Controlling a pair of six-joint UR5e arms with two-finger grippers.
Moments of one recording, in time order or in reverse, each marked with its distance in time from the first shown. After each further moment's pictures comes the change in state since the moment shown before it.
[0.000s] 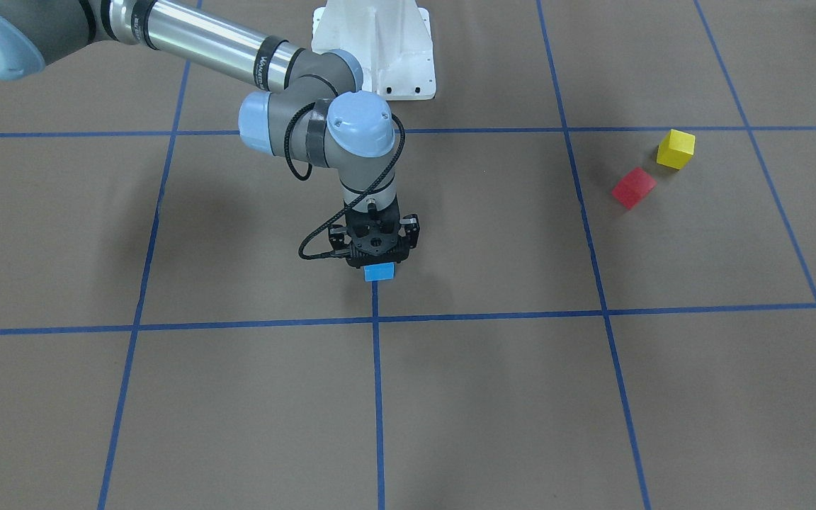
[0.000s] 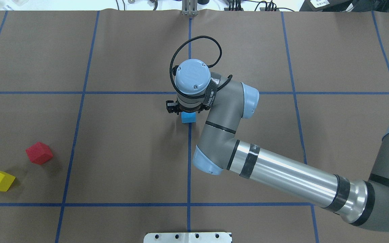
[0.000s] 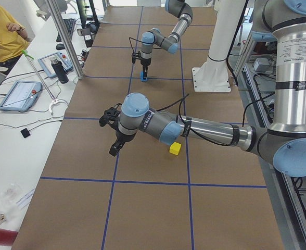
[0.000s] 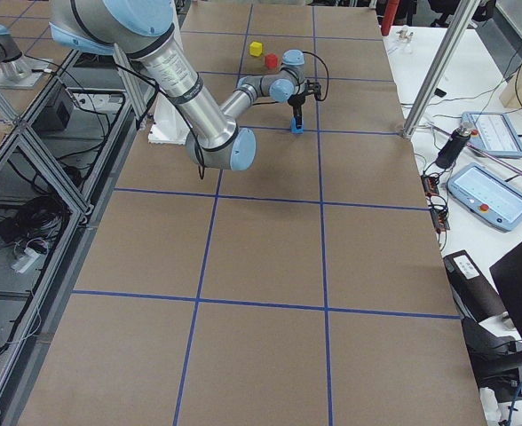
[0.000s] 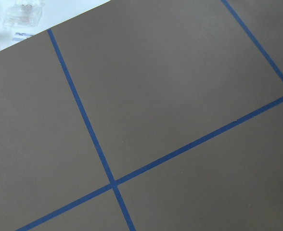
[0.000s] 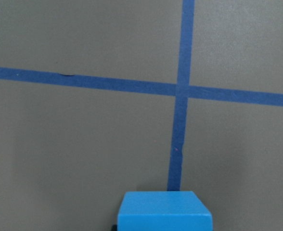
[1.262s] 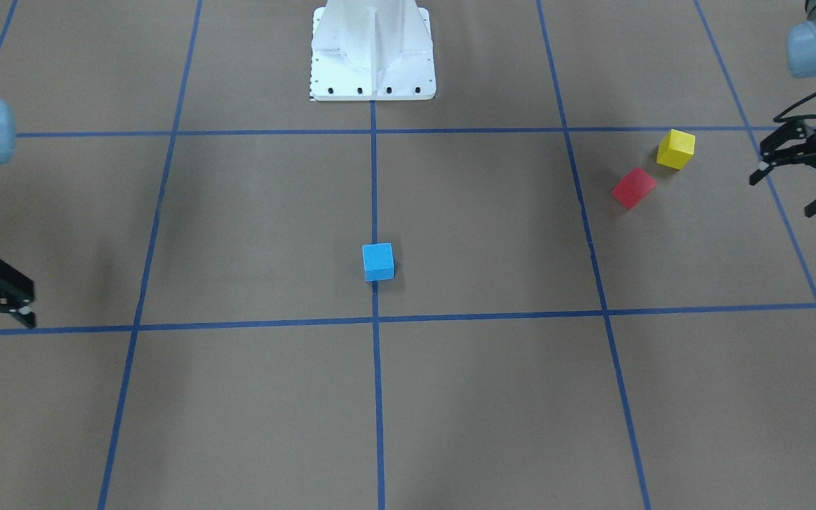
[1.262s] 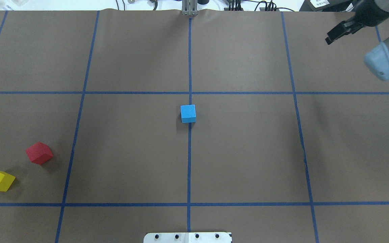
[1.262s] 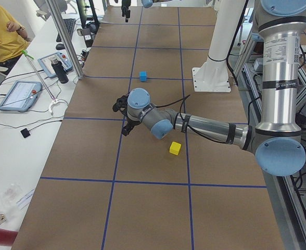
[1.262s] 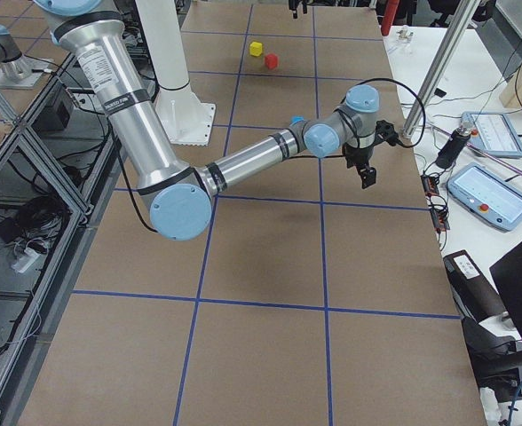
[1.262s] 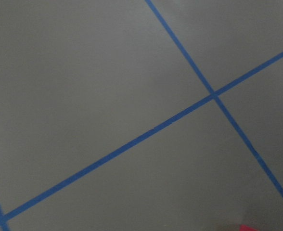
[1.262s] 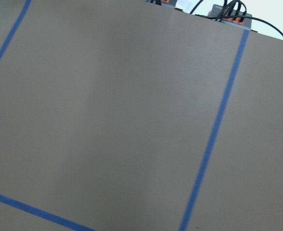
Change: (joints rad) left arm 0.321 -0.001 0.001 -0.287 -0.059 -0.281; right arm 0.704 -0.498 0.264 -0.020 0.444 -0.973
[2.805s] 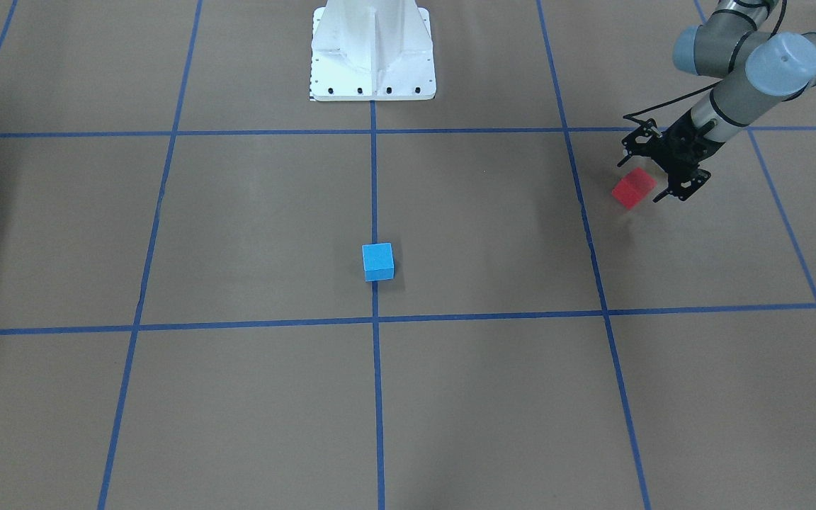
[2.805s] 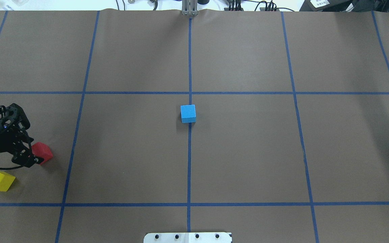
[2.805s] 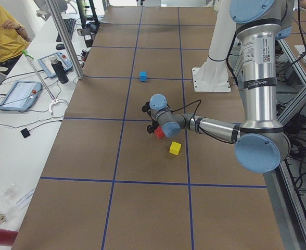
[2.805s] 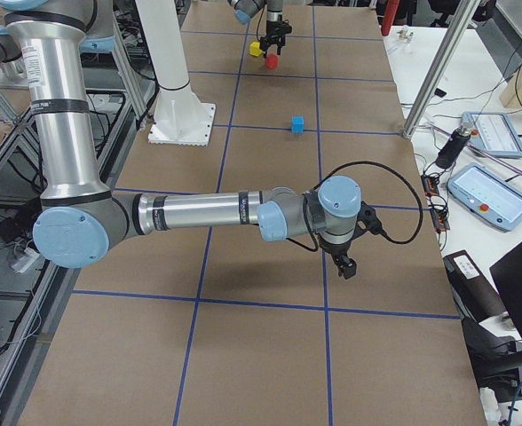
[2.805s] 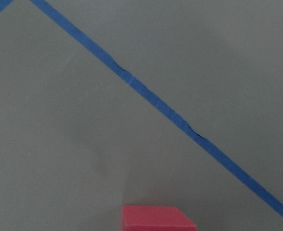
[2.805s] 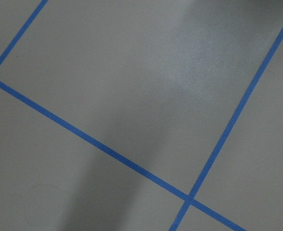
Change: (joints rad) left arm 0.437 0.065 0.023 -0.115 0.200 0.007; right arm 0.275 -0.286 -0.019 0.002 0.138 -0.437
